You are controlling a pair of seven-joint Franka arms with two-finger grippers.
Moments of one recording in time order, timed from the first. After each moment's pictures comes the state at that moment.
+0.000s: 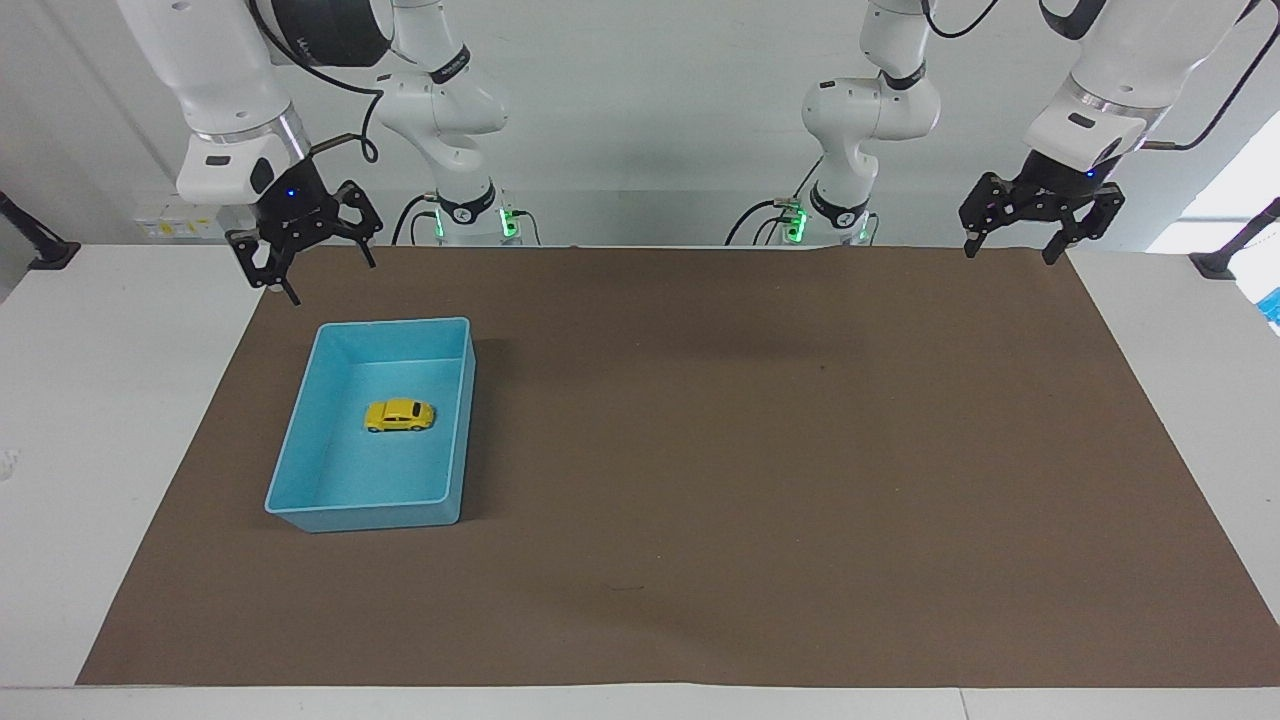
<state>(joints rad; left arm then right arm) -0.09 -0.07 0.01 -1.59 -0.01 1.57 0.10 -0.05 -0.05 0.03 -1.65 0.03 1.66 -0.57</state>
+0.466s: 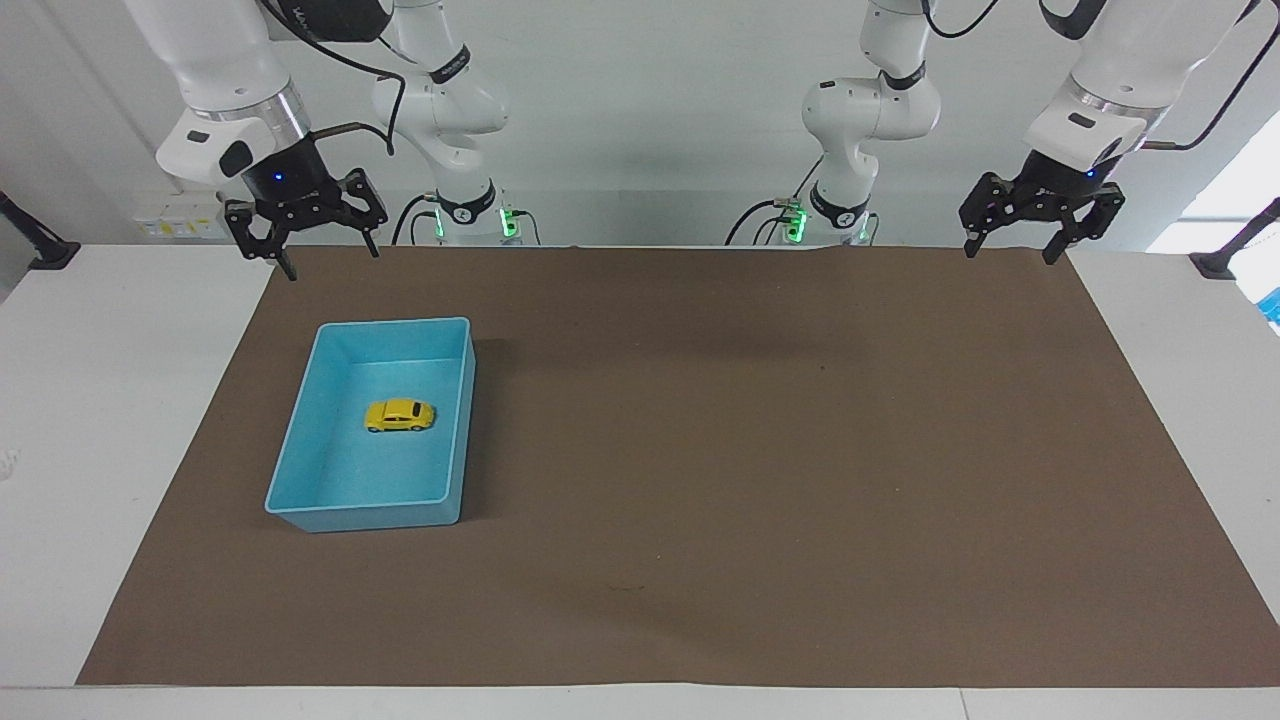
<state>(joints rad) -0.09 -0.07 0.01 -1.59 -0.01 1.57 0.10 -0.05 -0.05 0.04 -1.61 0.03 1.59 -0.32</state>
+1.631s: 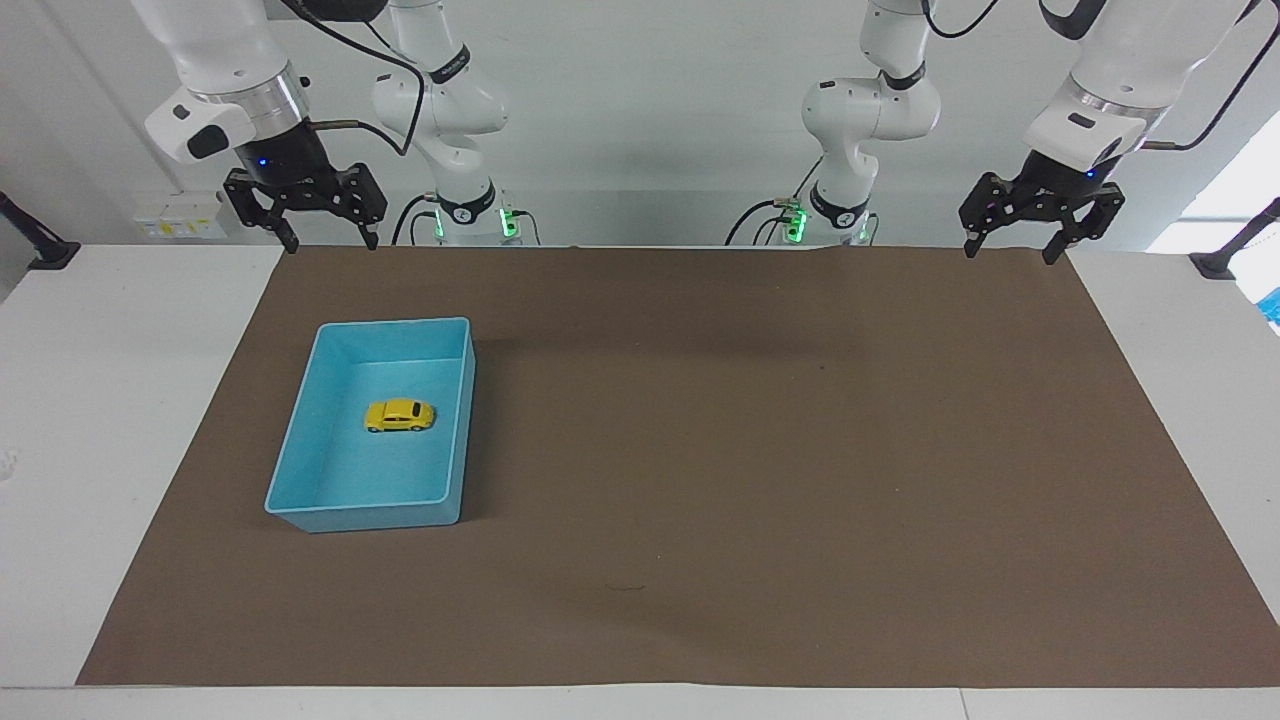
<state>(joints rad) -0.09 -0.07 0.01 -1.59 -0.01 1.57 0.10 -0.05 -0.05 0.04 -1.57 0.02 1.53 -0.03</state>
